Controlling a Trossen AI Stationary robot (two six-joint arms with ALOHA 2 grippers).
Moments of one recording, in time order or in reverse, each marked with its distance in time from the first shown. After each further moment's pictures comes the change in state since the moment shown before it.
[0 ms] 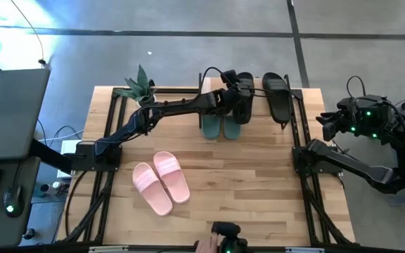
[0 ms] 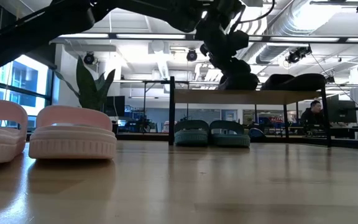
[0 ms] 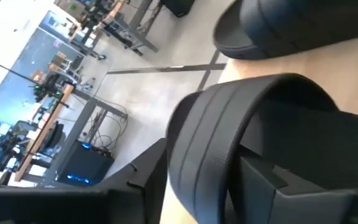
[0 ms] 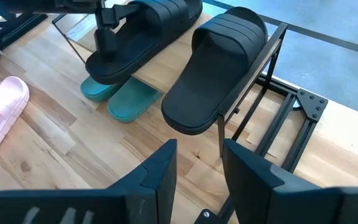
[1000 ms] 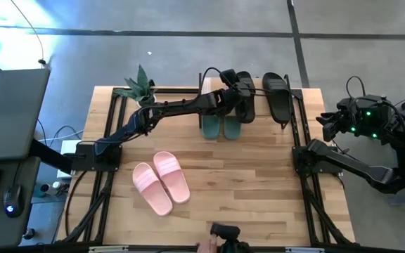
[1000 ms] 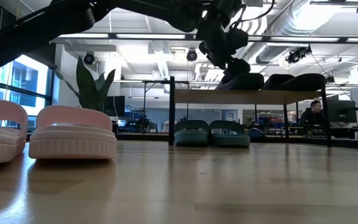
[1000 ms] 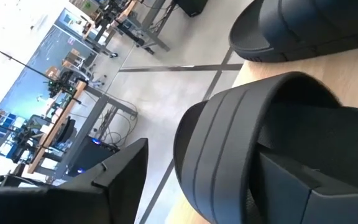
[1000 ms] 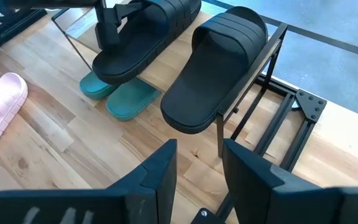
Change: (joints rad) left arm -0.016 0.001 0.000 0.015 -0.044 -0.004; right arm 0.000 0.000 0.000 -0.004 0.000 -0.017
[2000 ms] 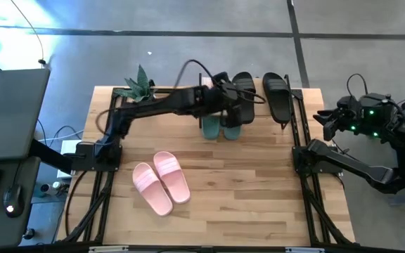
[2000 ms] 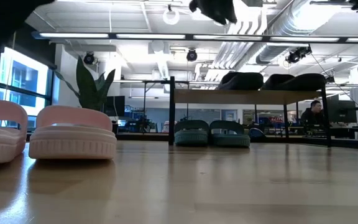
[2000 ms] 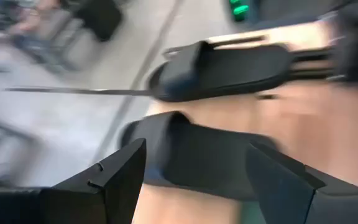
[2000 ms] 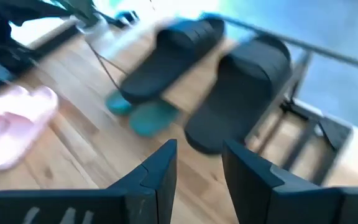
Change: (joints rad) left arm -0.110 -0.325 0.002 -0.448 0.354 -0.281; right arm 0.000 0.001 0.000 0.113 -0.089 -0.025
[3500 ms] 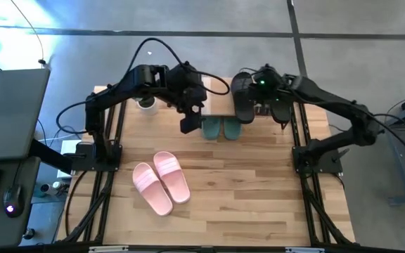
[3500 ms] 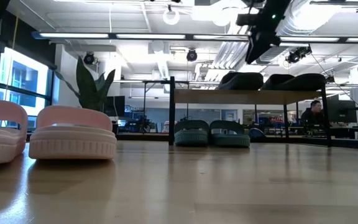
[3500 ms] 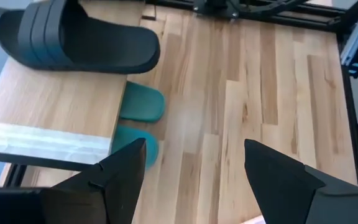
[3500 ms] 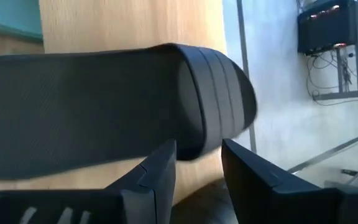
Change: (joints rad) left arm 0.056 -0.273 -0.013 -0.567 0.529 -0.223; right arm 0.238 0.843 0.001 0.516 0.377 -0.801
